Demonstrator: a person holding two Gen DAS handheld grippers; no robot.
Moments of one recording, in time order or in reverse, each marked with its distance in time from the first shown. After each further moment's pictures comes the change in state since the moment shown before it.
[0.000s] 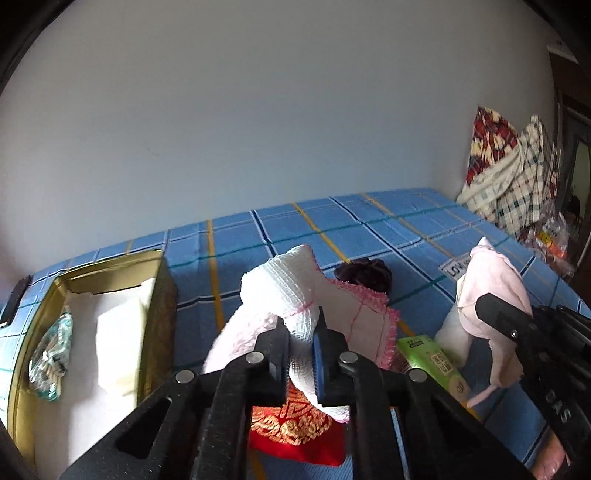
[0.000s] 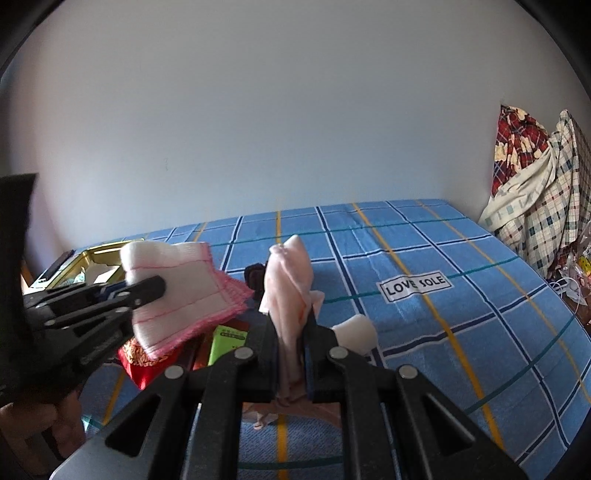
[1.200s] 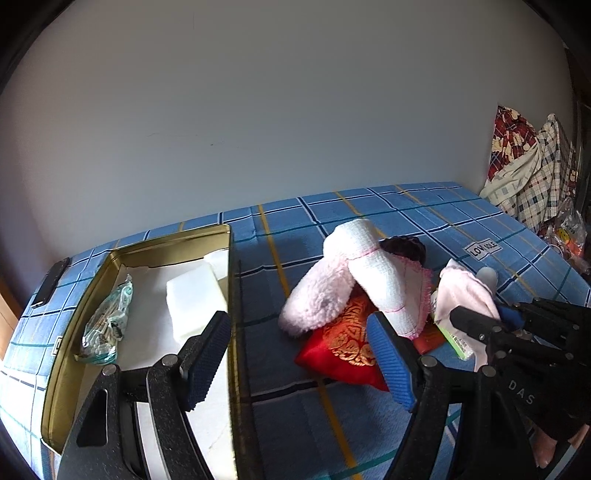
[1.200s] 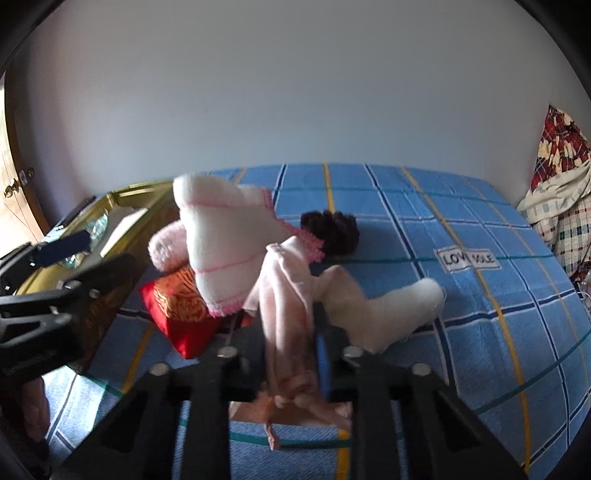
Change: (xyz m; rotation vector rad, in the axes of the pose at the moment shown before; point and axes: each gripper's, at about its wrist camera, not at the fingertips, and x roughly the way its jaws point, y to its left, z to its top) left arm -0.035 0.026 -0.016 0.010 0.061 0.106; right arm 0.019 0.041 -0.016 -0.104 0.175 0.087
